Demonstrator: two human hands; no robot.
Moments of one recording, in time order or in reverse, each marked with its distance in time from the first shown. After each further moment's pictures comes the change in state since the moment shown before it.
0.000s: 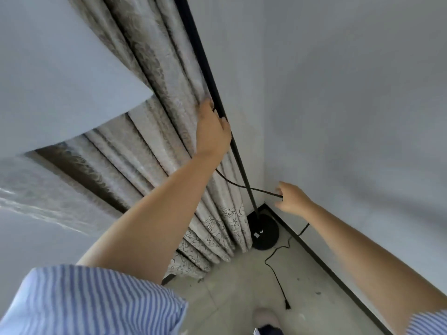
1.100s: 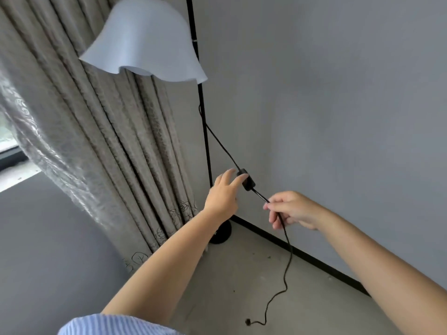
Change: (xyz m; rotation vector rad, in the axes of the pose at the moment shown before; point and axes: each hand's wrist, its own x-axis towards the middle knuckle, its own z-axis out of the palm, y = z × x) left_hand -0.344 0.011 -0.104 0.396 -0.570 0.625; right_hand -0.427 -0.094 0.051 0.670 0.093 0.158
